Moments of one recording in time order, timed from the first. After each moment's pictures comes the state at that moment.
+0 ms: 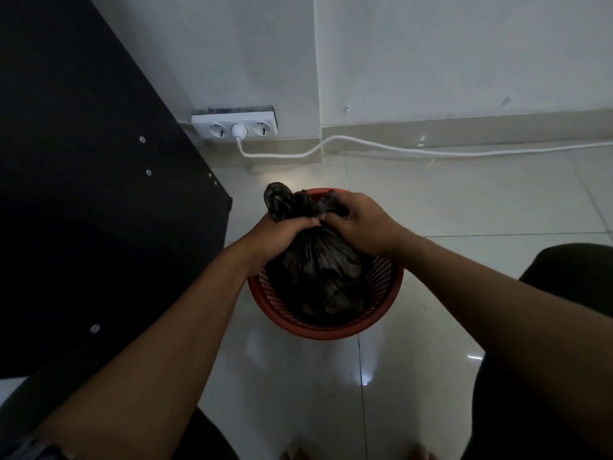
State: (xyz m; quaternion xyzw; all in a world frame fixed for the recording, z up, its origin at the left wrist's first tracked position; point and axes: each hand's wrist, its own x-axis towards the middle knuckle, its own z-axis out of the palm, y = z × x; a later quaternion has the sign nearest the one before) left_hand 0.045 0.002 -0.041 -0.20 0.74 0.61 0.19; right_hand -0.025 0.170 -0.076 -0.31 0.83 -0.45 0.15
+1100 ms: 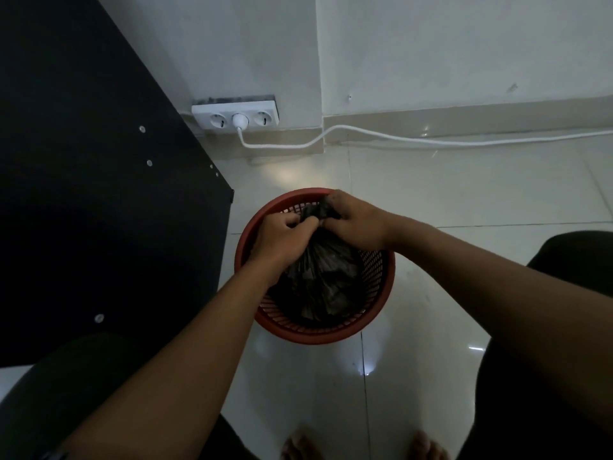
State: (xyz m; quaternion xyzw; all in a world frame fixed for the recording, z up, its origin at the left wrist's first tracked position) left_hand 0.063 0.025 -0.055 -0.29 0.80 0.52 0.08; right_hand -0.022 0.161 -0.071 -0.30 0.82 -0.37 0.31
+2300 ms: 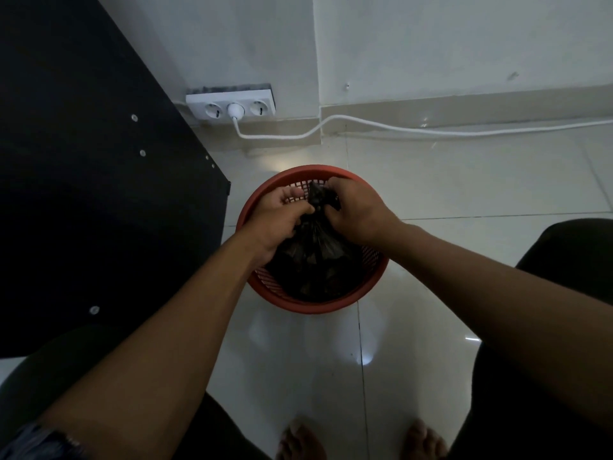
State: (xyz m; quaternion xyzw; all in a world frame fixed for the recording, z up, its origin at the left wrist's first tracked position) left_hand 0.051 0.014 -0.051 -0.27 0.70 0.65 0.10; right_hand -0.009 0.158 -0.075 -0.25 0.90 -0.32 0.13
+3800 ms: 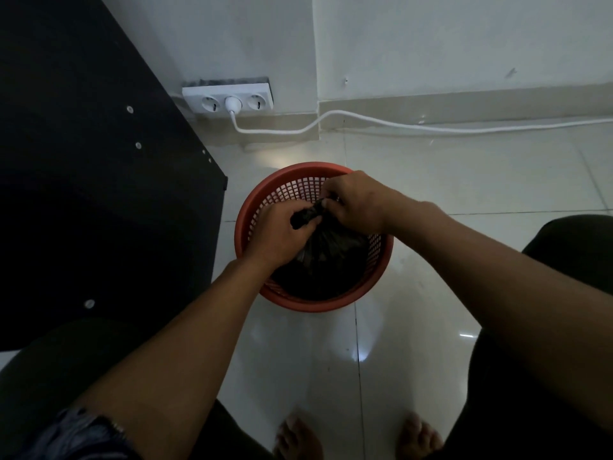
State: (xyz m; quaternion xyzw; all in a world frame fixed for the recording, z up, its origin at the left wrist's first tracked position) left_hand 0.068 0.013 -0.086 0.00 0.92 0.40 -0.05; right_hand -0.023 0.166 -0.055 -0.34 0.89 -0.21 0.22
